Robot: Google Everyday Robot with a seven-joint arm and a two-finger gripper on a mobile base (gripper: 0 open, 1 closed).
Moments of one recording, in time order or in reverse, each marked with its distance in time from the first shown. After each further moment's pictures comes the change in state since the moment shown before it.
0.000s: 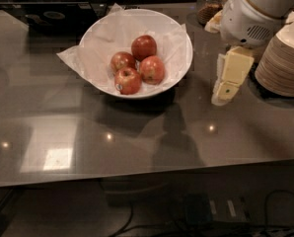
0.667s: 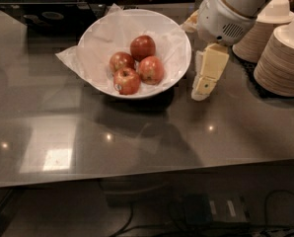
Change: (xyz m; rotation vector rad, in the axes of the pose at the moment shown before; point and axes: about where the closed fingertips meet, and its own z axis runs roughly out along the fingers) arm -0.040 -0.014 0.022 -0.042 -0.098 -0.066
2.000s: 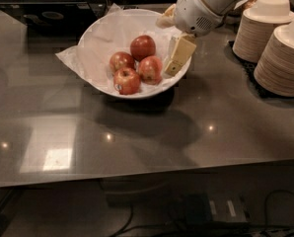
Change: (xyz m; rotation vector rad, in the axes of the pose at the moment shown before) arm -0.044 -0.062 0.039 0.014 -0.223 -0.053
